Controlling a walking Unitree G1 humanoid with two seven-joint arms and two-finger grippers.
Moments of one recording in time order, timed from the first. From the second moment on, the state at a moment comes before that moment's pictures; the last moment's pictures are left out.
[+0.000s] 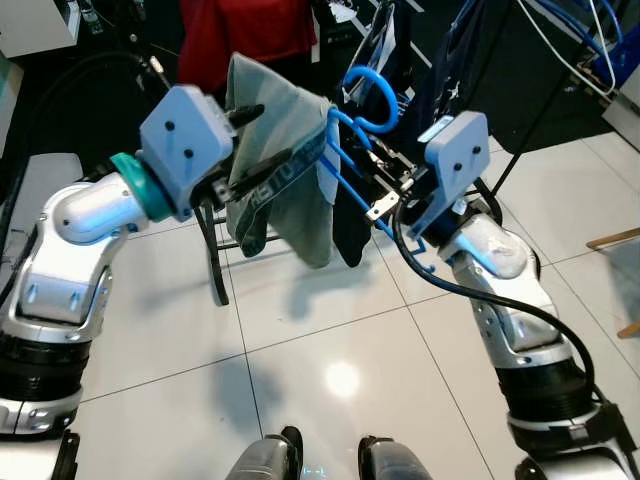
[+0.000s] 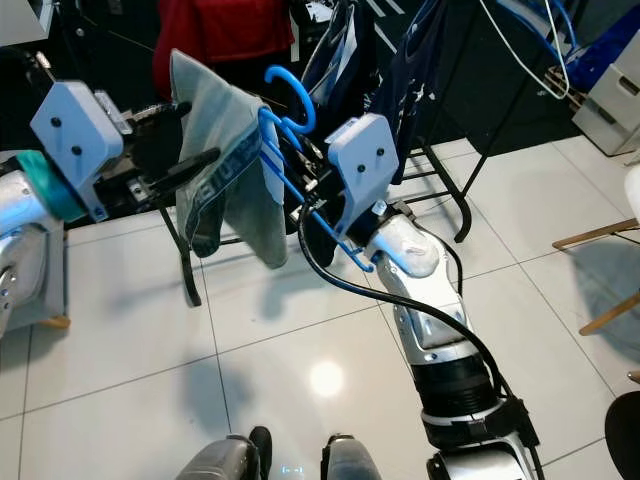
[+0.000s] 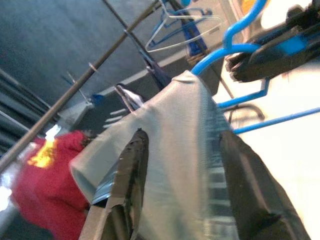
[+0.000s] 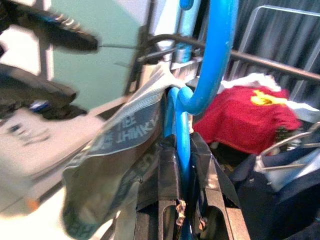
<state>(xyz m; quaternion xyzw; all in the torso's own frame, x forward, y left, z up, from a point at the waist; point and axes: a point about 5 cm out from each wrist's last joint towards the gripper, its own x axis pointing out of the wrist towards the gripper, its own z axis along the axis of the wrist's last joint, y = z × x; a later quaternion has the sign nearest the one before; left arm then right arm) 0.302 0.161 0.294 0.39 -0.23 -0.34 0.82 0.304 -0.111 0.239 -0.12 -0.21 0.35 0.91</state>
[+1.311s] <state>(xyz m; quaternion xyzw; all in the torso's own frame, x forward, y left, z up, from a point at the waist) 0.346 0.195 0.373 0.48 -0.10 -0.52 0.70 0.269 -0.102 0.232 -0.16 -0.19 0.43 0.87</state>
